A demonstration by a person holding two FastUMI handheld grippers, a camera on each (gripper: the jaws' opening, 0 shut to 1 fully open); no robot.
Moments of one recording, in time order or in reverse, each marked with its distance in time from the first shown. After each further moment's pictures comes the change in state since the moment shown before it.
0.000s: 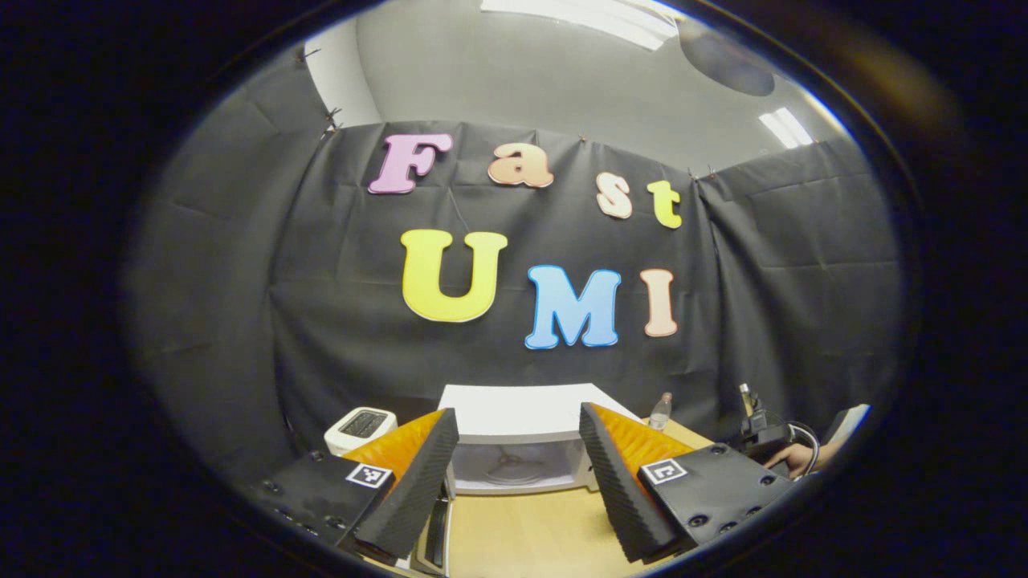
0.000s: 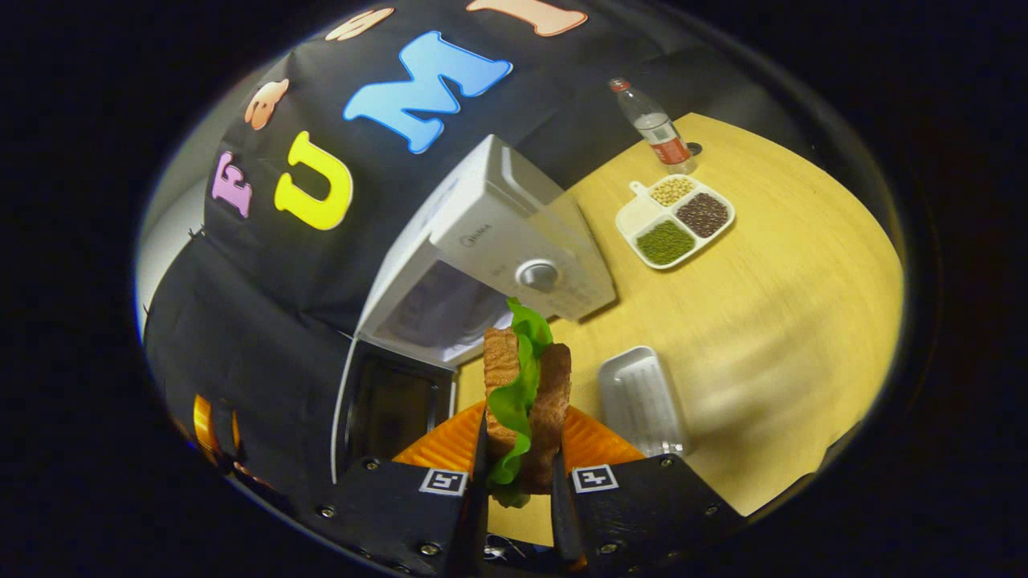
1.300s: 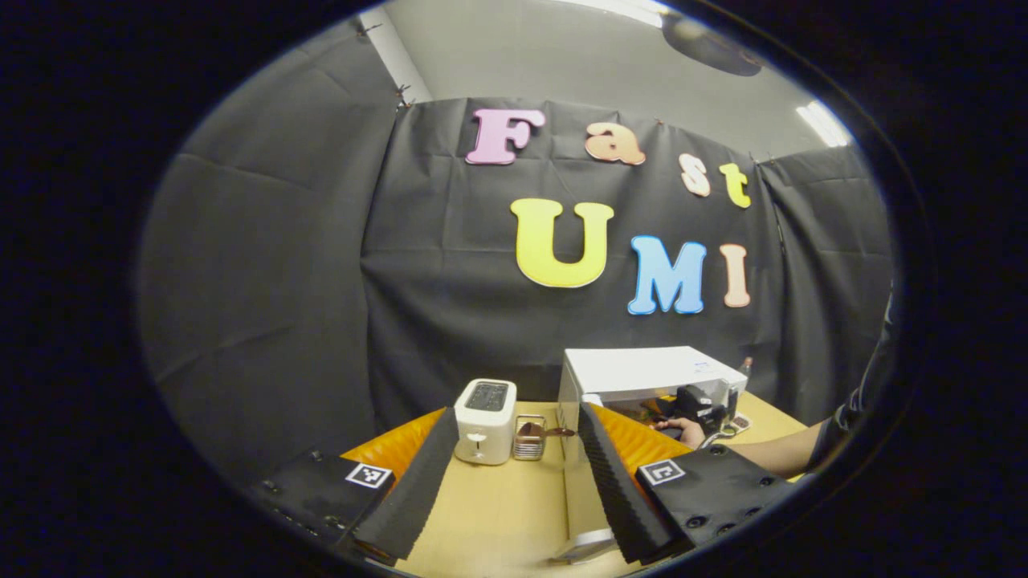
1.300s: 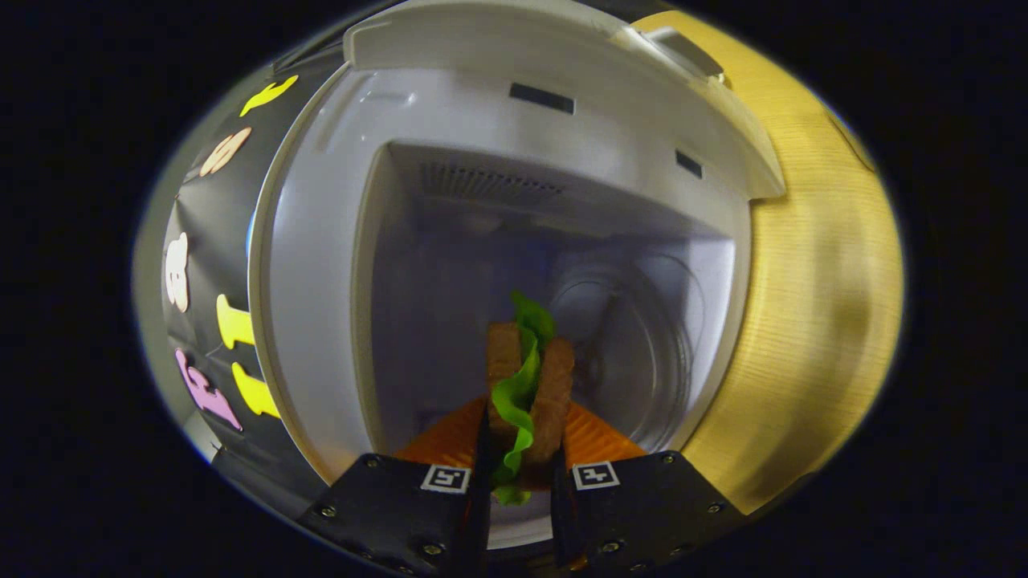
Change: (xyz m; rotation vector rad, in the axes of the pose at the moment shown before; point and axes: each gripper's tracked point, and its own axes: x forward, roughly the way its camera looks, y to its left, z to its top) left arm -0.063 0.234 -0.051 -0.001 0.131 0.193; right arm 0.305 0.072 0.061 0.659 -0.616 0.006
